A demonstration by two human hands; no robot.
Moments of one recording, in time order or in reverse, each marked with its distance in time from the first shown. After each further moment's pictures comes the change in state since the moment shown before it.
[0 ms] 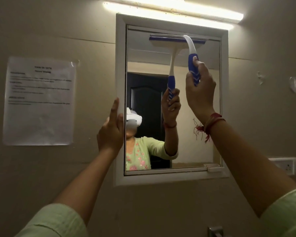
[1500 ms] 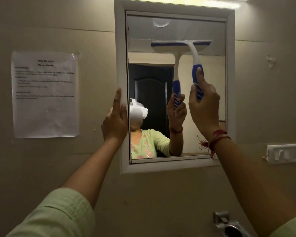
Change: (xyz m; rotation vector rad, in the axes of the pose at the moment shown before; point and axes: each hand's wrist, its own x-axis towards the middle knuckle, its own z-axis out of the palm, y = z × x) left_hand 0.000 0.004 -0.003 -0.021 -0.026 -0.001; right_hand -0.062 0.024 -0.016 -0.122 -0.044 -0.036
